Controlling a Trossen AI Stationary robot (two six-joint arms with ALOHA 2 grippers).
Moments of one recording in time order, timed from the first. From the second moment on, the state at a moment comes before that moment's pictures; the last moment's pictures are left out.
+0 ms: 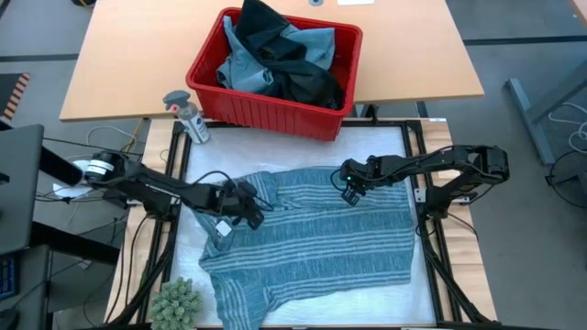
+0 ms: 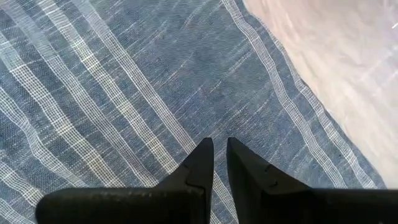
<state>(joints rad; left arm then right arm) -0.13 1.42 0.67 -0.26 -0.41 -0.80 -0.21 1.43 0.73 -0.55 0.29 0.39</state>
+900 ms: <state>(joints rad) -0.21 1.48 0.80 -0.43 -0.66 -0.73 -0.21 1.43 0.73 -0.54 0.29 0.38</state>
